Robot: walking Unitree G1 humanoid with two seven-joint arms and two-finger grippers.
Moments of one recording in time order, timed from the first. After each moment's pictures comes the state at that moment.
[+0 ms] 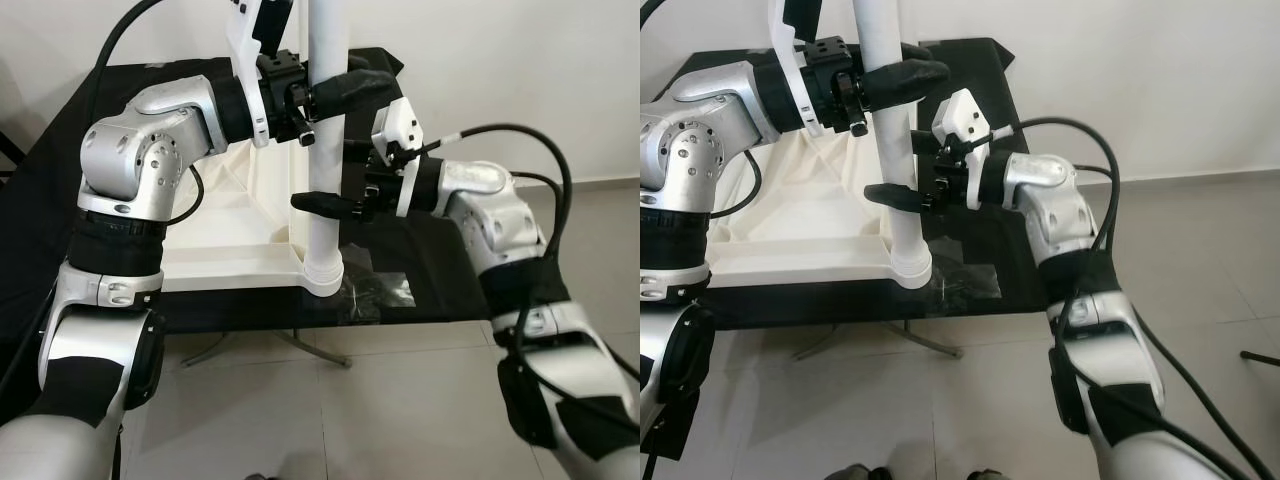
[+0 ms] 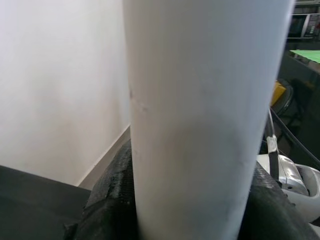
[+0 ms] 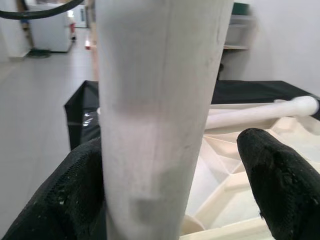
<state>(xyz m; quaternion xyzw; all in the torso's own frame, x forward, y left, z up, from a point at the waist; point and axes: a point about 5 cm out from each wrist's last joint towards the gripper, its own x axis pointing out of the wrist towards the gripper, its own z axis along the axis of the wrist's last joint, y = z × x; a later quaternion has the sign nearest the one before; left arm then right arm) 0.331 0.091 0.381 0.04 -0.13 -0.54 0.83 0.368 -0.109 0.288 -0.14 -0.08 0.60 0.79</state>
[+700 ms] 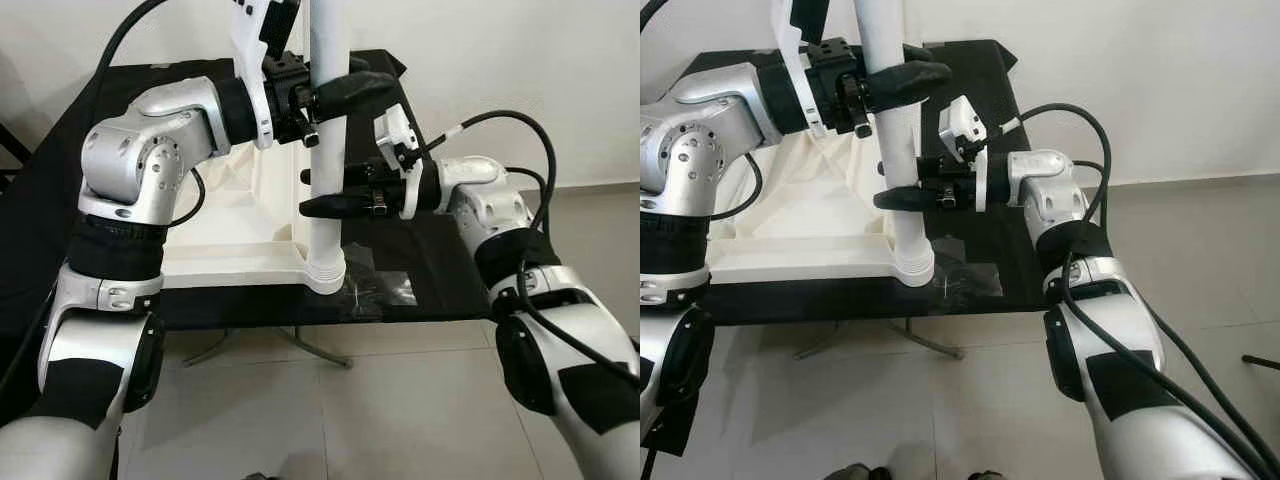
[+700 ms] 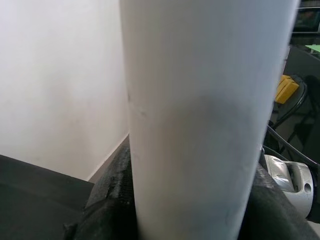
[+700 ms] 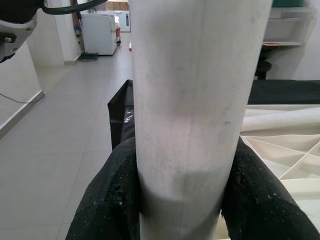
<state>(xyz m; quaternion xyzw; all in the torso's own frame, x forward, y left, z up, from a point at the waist) 0.327 0.088 0.379 0.05 -0.13 -0.55 0.82 0.378 -0.111 0.278 -0.12 -0.05 0.66 0.74</state>
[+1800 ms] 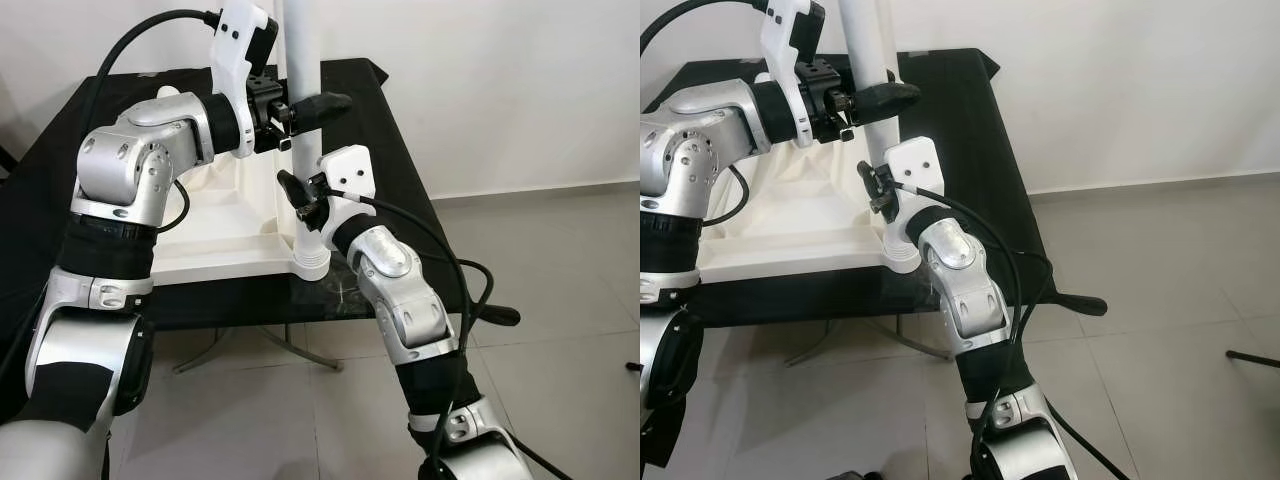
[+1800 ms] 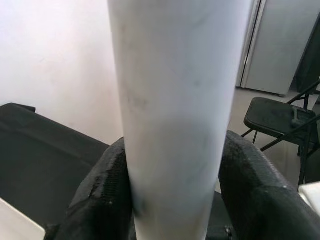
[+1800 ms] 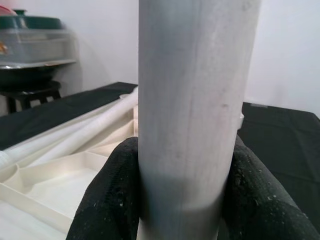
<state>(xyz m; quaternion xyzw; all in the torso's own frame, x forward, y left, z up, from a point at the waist) 0.348 0.106 0.364 0.05 -0.09 -0.48 0.87 0.338 -0.042 0.242 -0.05 -0.10 0.23 0.97</state>
